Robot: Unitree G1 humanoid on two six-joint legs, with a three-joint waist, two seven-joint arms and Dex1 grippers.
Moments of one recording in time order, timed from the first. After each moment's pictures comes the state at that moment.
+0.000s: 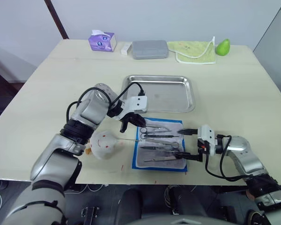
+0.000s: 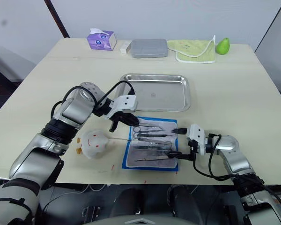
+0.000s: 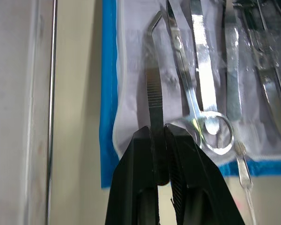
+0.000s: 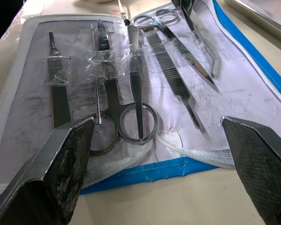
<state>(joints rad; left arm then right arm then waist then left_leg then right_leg) -0.87 0.69 -0.44 0.25 0.09 0.39 -1.50 -0.25 -0.50 0.24 0.20 0.25 -0.06 1.15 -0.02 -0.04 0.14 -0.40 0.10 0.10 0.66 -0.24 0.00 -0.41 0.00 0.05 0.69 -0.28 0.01</state>
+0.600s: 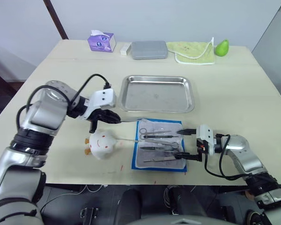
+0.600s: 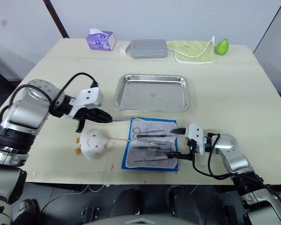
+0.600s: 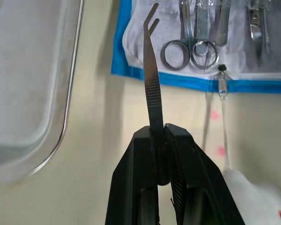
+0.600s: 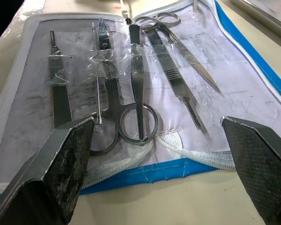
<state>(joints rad) -0.67 0.95 -0.17 0.05 -0.11 0.52 -1.48 -0.27 -0.51 0.26 0.21 0.25 -0.05 1.17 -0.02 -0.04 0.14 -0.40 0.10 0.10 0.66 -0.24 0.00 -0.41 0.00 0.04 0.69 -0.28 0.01</state>
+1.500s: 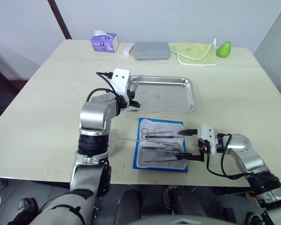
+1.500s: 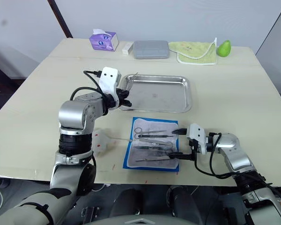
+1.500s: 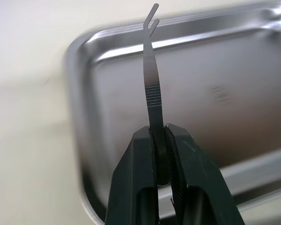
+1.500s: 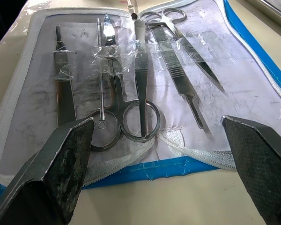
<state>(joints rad) -0.76 0.24 0.07 0.01 -0.03 1.16 -0.22 -0.27 -0.54 0.25 0.21 0.25 -0.03 1.19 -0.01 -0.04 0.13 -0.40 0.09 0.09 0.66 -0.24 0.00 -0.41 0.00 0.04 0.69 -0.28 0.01</state>
